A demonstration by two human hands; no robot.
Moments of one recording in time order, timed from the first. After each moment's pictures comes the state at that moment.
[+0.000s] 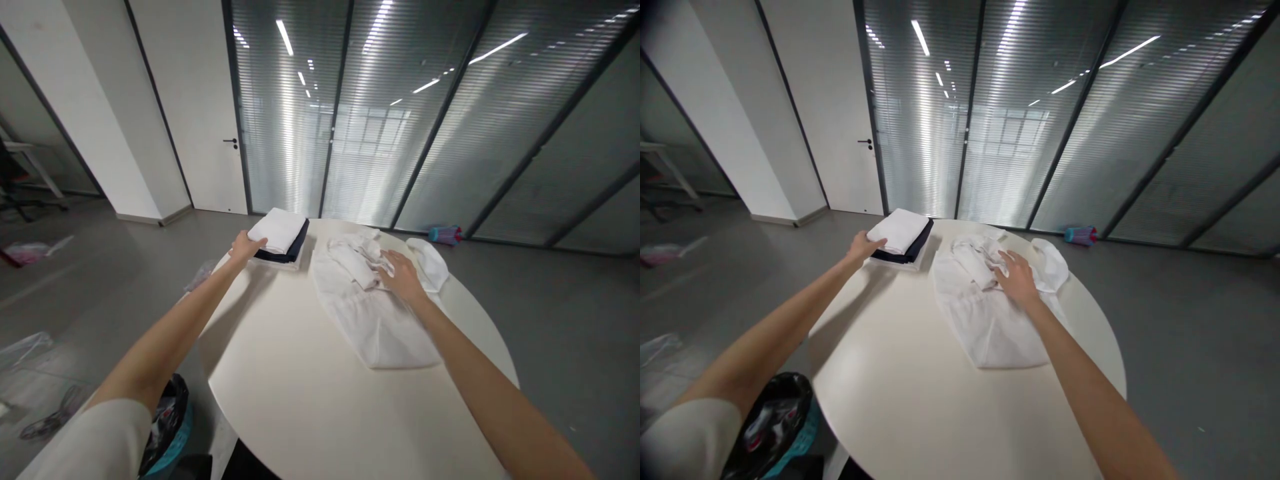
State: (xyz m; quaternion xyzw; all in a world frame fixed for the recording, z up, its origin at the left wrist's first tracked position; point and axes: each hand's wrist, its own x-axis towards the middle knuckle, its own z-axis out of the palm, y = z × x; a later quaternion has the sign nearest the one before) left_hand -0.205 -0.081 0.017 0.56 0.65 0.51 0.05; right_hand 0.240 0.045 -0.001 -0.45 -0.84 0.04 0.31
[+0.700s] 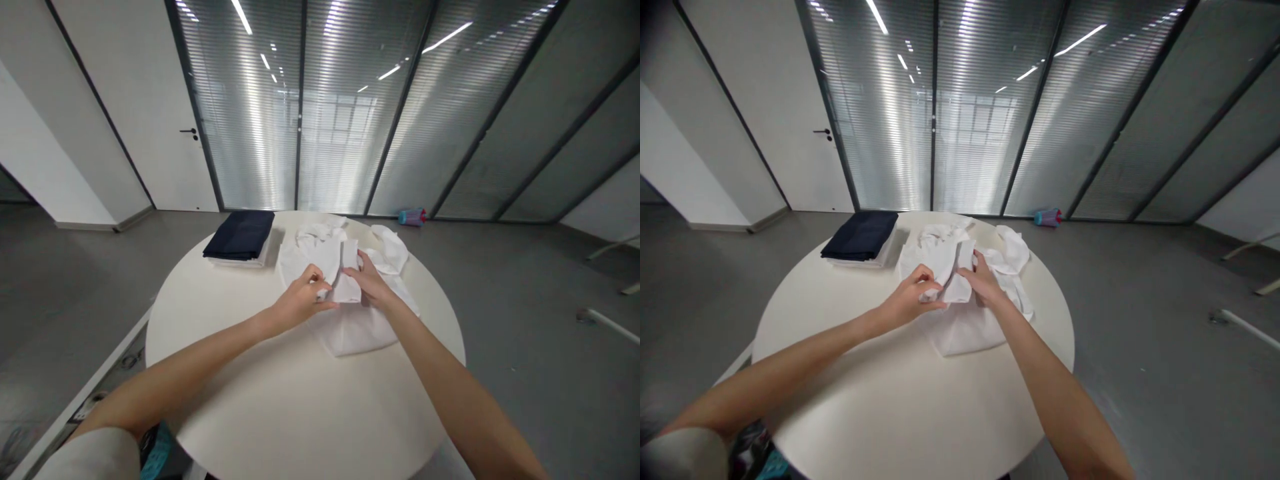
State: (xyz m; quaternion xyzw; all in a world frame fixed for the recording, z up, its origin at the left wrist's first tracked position) left_hand 0.043 -0.117 0.006 0.81 0.43 0.40 0.04; right_hand 0.239 -0.015 0.008 -0.45 -0.63 0.51 0.37
